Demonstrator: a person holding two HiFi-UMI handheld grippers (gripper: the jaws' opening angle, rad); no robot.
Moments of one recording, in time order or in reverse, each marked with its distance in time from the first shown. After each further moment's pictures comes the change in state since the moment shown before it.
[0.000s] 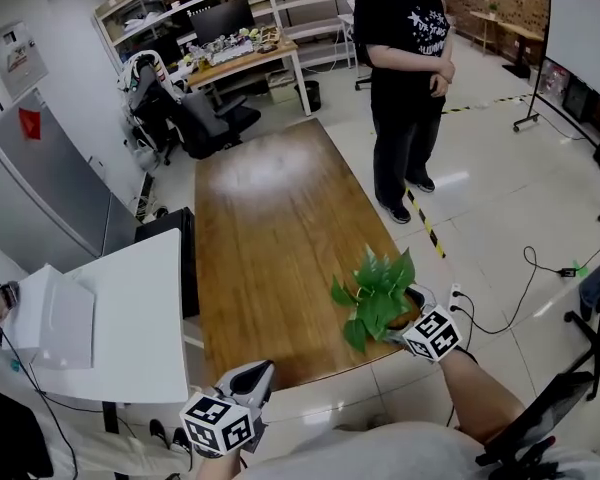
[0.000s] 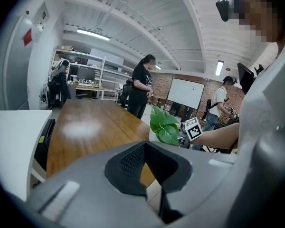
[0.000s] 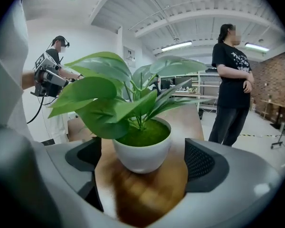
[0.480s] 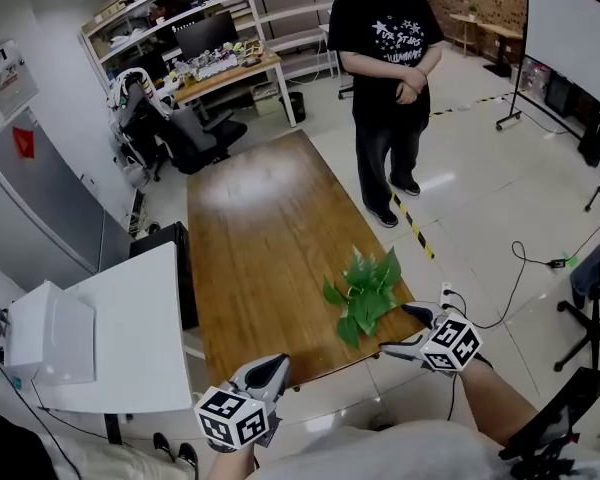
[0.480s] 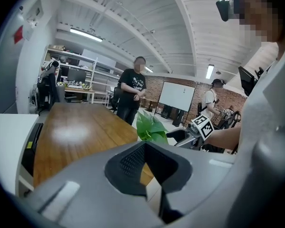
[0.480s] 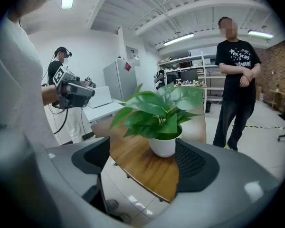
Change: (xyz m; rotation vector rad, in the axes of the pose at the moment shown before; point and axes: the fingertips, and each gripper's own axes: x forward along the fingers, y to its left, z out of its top) left arm 0.006 -0.034 0.022 0.027 -0.035 -0.099; right arm -0.084 0.056 0.025 0.043 0.062 0.104
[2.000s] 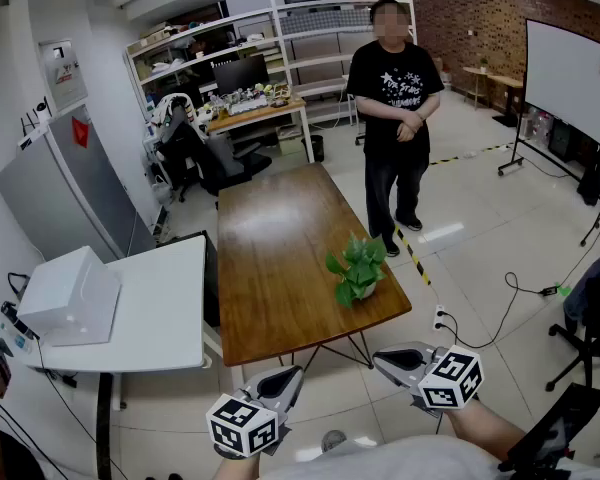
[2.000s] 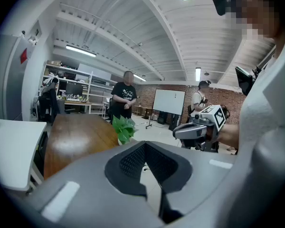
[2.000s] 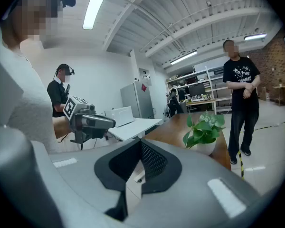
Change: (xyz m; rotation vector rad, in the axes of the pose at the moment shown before) left arm -0.140 -0.181 -0.055 0.082 -0.108 -0.006; right arm -0.165 0.244 0.030 0.028 -0.213 0.110
